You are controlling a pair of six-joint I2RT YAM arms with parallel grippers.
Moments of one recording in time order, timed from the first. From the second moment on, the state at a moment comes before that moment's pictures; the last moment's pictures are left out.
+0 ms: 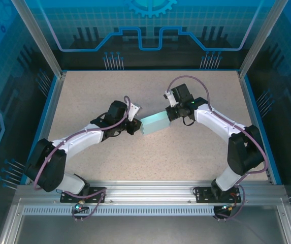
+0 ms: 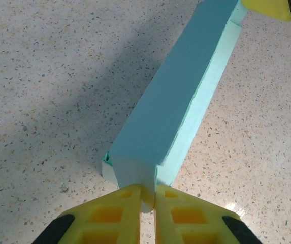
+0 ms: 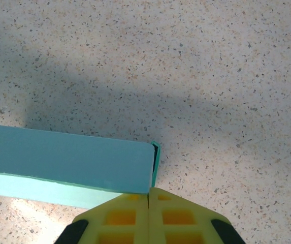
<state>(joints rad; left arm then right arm) -0.50 1.44 0.86 -0.16 0.25 -0.09 0.47 1.63 1.24 -0.57 -0.01 0.02</state>
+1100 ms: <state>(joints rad) -0.50 1.43 0.86 -0.15 0.23 -0.59 0.53 1.58 1.17 -0.53 0.09 0.09</state>
